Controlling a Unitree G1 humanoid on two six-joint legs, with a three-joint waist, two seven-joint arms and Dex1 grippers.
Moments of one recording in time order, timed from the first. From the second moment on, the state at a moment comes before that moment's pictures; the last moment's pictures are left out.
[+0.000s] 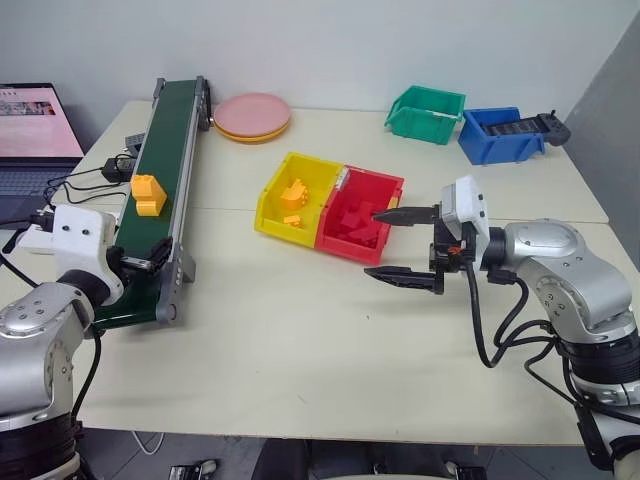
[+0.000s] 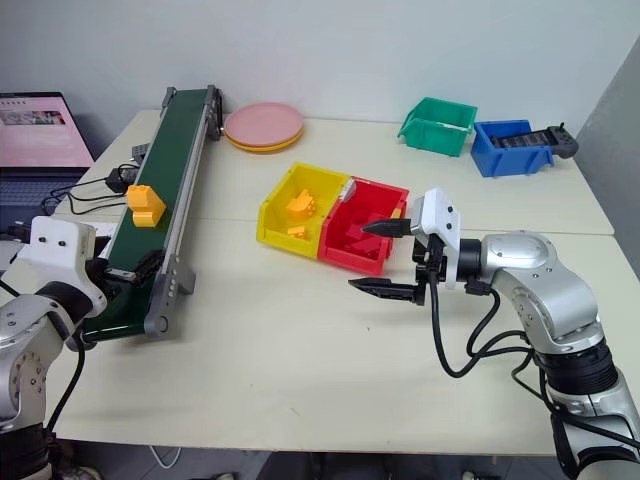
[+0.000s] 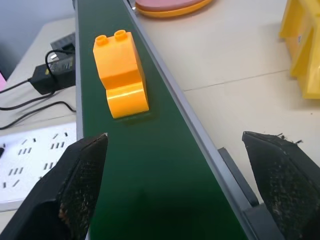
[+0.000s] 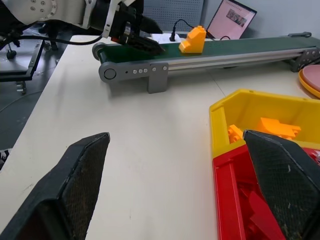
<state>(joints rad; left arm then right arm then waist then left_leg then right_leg) -0.16 0.71 0.46 -0.21 -0.33 0.70 -0.42 -0.56 -0.65 0.10 -0.33 0.53 0.57 1.03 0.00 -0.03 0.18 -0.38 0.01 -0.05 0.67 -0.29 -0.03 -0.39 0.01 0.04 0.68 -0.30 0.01</state>
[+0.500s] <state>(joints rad) -0.20 0.71 0.46 -0.15 -0.33 0.78 -0.36 -0.54 -0.67 0.09 -0.36 0.54 0.58 1.02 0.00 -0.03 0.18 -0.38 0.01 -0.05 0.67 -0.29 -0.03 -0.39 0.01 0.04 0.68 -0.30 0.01</state>
